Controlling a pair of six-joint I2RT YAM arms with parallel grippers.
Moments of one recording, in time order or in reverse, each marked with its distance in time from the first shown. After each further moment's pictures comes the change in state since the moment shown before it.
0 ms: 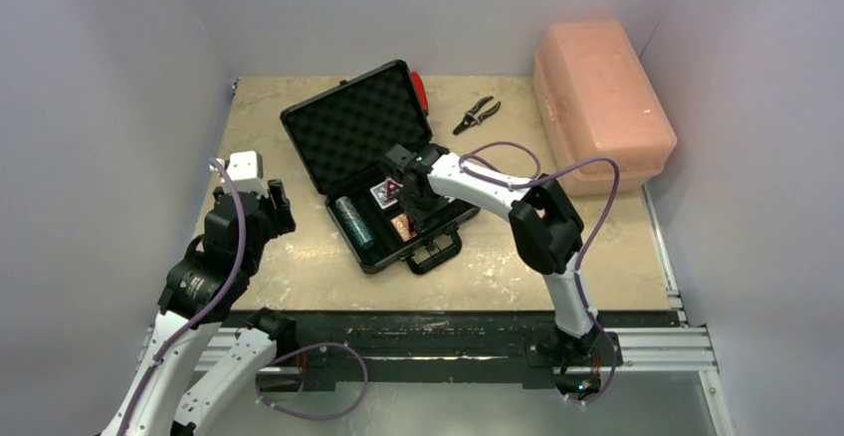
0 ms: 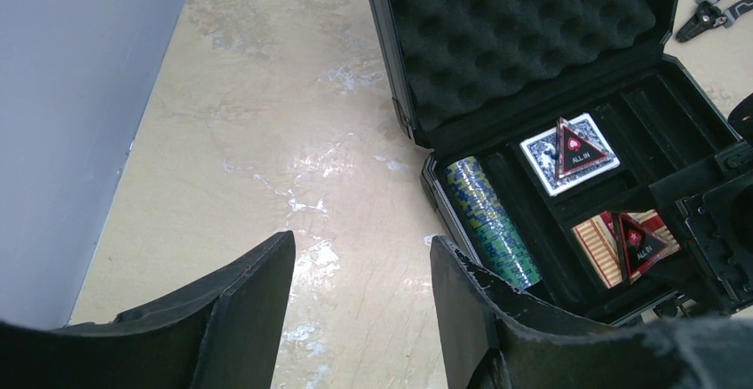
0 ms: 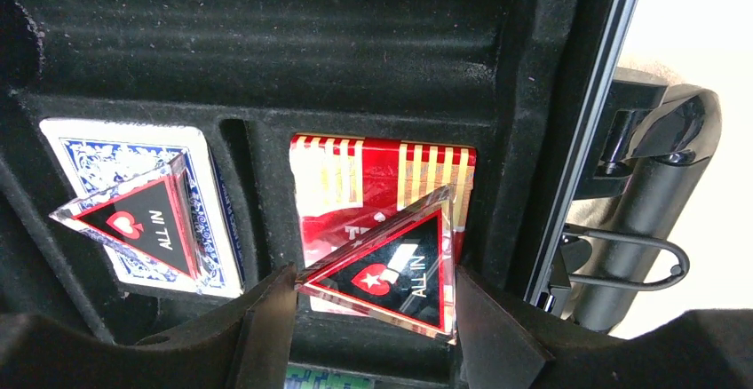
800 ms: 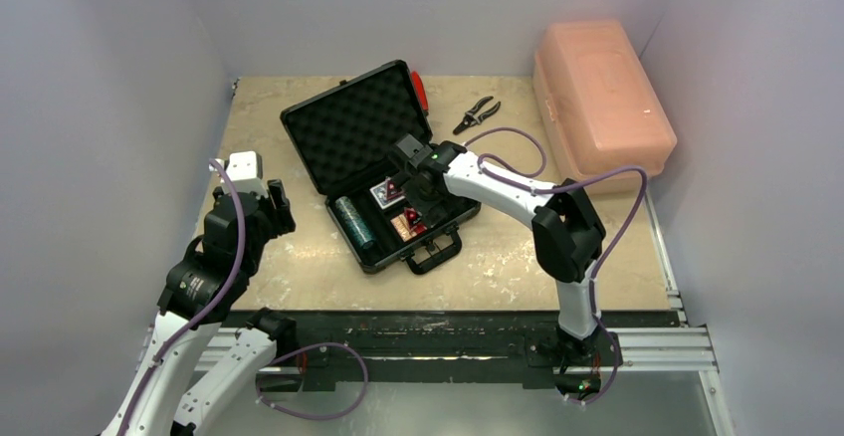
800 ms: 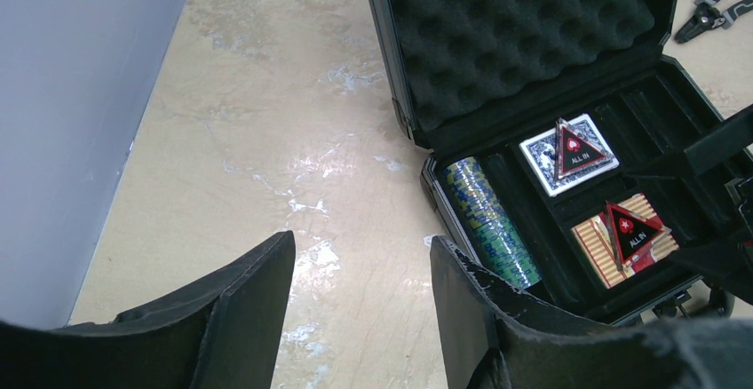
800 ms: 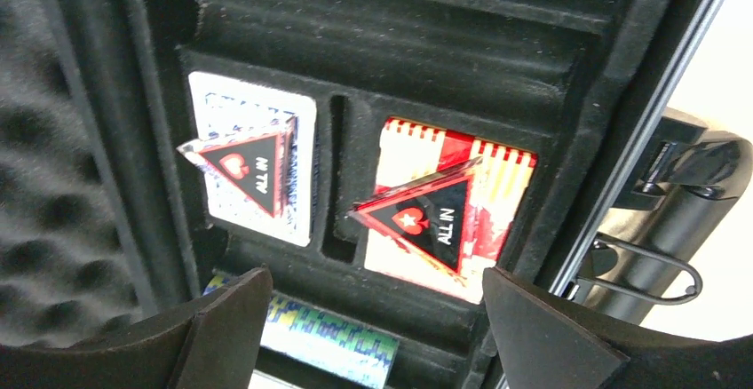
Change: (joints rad) left arm 0.000 -0.003 0.000 0.000 0.001 0.000; right arm -0.014 -0.122 -0.082 0.135 0.031 -0.138
